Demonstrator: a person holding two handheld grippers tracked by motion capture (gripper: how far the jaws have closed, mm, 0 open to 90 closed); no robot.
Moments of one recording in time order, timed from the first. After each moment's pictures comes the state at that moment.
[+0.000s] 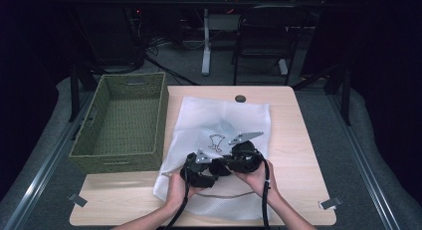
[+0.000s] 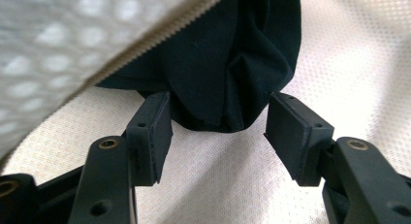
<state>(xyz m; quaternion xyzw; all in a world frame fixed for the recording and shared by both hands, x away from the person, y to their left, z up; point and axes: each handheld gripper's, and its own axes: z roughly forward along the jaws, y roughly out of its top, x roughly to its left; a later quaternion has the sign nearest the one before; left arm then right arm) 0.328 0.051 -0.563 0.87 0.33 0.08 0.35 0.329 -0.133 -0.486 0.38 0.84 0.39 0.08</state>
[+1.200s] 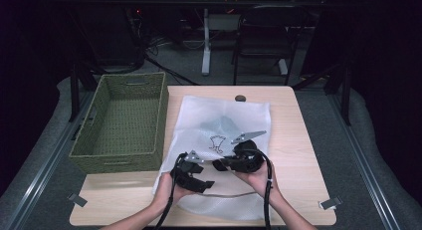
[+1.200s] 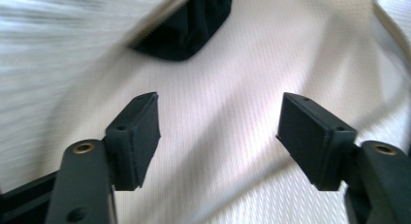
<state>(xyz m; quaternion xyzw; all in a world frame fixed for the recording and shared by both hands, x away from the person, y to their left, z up) 0.318 0.086 -0.536 0.89 0.30 0.00 0.35 0.329 -0.139 -0.485 0.39 0.83 0.39 0.05</state>
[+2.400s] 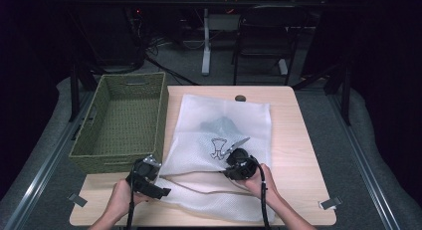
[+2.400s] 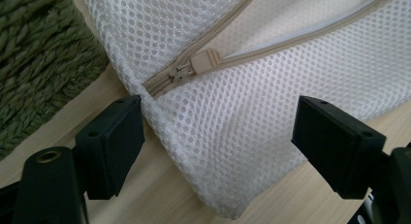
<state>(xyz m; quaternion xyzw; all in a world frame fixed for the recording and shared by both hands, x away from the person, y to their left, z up) 0.310 0.193 -0.541 0.89 0.39 0.00 0.23 0.334 -0.127 -0.524 0.36 0.89 0.27 0.04</state>
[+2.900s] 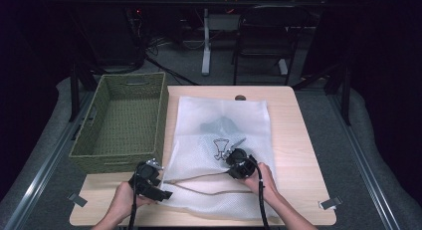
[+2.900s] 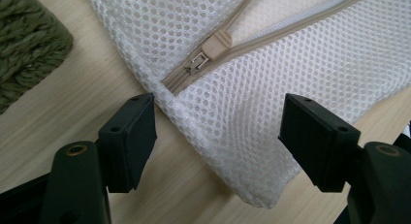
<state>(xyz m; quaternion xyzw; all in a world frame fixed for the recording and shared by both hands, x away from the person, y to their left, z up) 0.307 0.187 -0.550 0.89 0.39 -0.03 0.23 0.349 -0.128 -0.548 0.37 0.90 0.21 0.07</state>
